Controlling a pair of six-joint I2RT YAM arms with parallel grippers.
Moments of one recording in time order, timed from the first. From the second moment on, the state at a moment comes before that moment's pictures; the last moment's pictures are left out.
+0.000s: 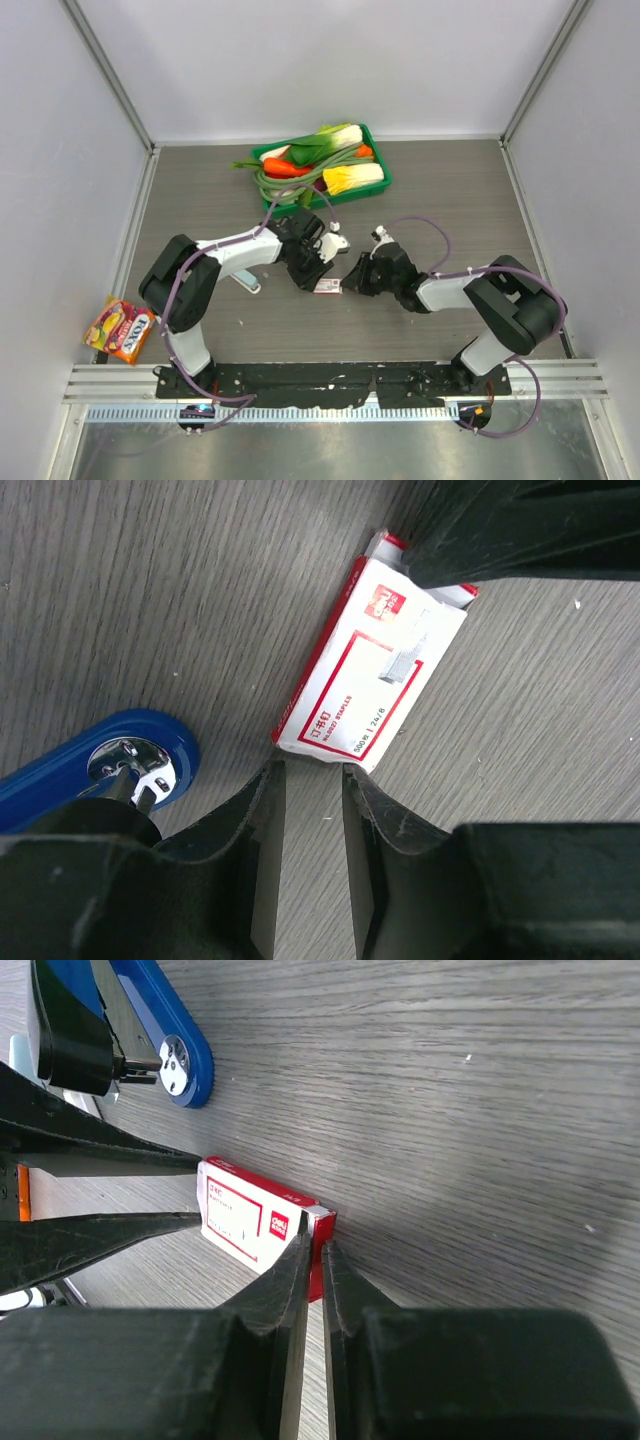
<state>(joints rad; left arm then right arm) -0.70 1.79 1.11 -0.53 0.31 0.32 0.66 1.56 0.46 0.47 -0.18 0.84</state>
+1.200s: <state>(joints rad) -0.69 1.64 1.19 -0.71 0.34 0.32 0.58 1.32 0.47 0.12 -0.15 0.68</state>
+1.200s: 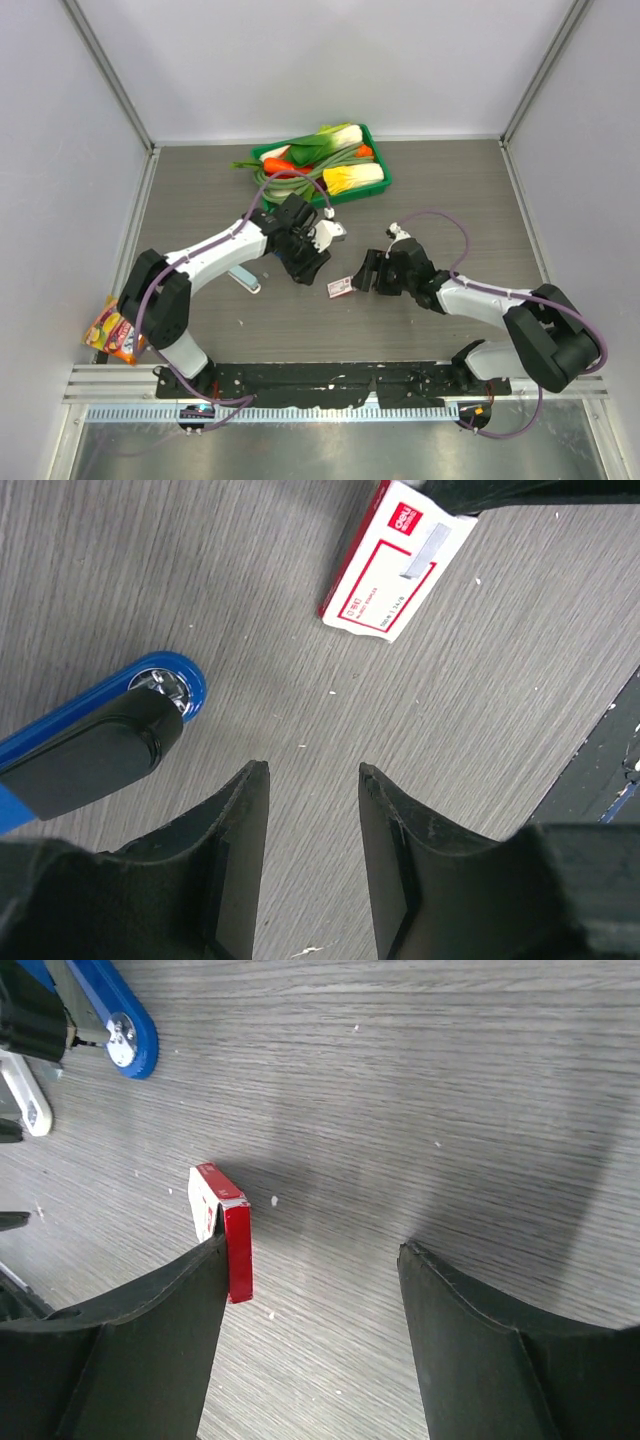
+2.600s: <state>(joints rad) -0.77 1.90 1.31 -0.65 0.34 0.26 0.65 1.07 0.23 0.24 -0.10 0.89</state>
